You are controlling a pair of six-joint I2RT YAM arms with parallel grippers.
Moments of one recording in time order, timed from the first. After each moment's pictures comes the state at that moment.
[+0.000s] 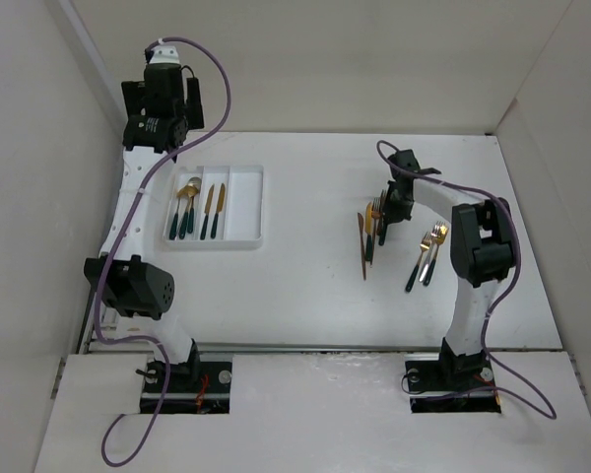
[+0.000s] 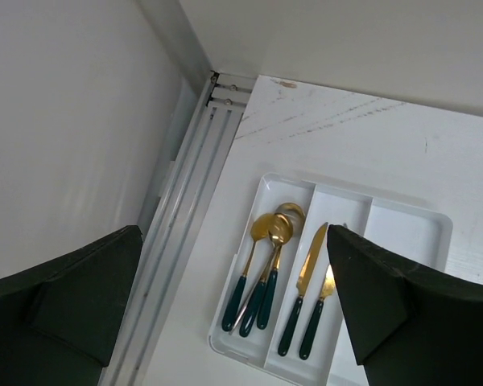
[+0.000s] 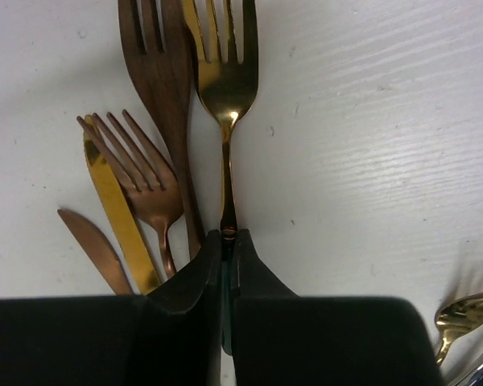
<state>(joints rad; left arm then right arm) -0.12 1.72 2.00 -0.73 -0.47 -0.02 0.20 2.01 1.45 -0.60 0.10 0.53</state>
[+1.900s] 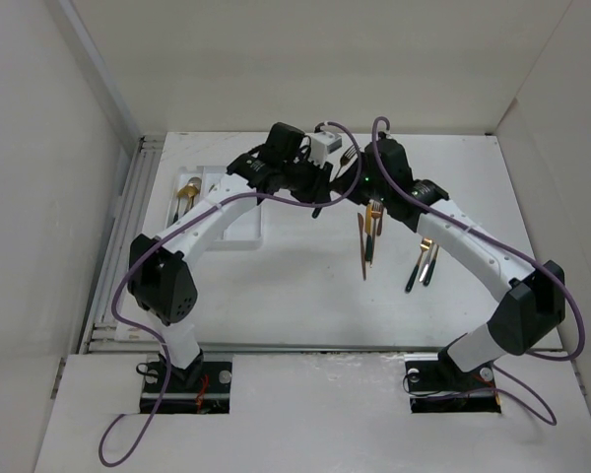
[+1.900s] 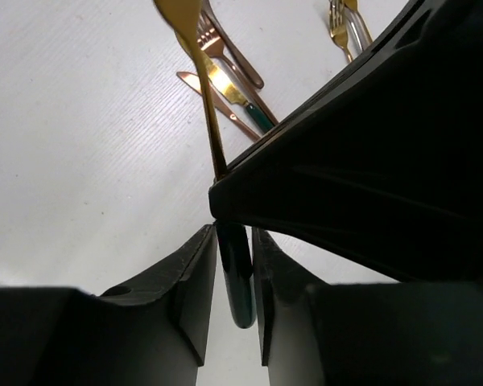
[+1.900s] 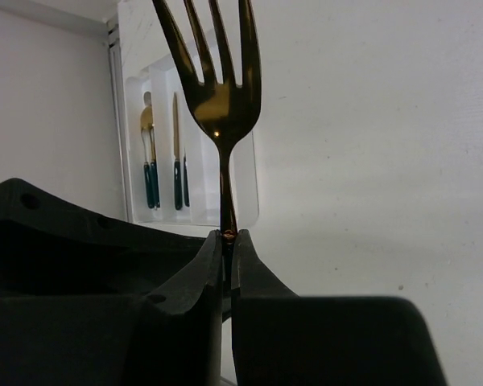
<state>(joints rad) -0.61 1.76 1.69 -0.63 0.41 -0.02 0.56 1.51 1.37 -0.37 0.05 0.94</state>
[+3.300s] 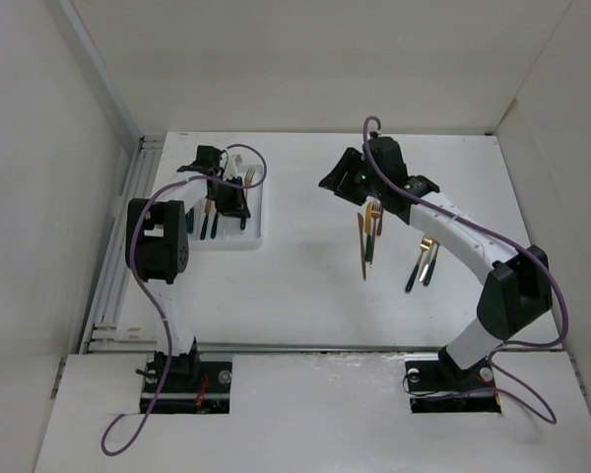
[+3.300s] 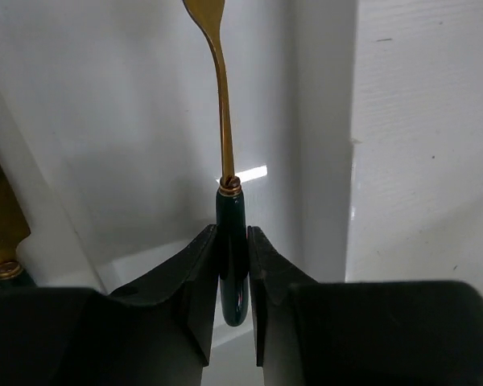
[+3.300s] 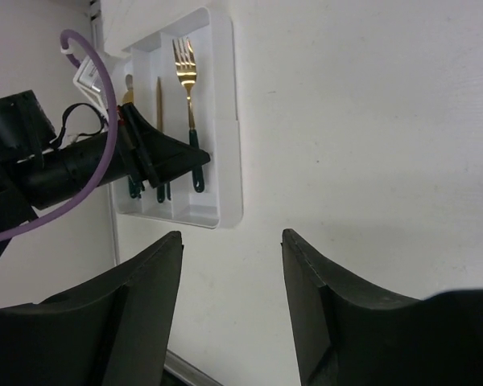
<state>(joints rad) -0.10 2.04 1.48 -0.55 0.42 -0.16 0.51 1.61 1.37 -0.31 -0.07 0.87</state>
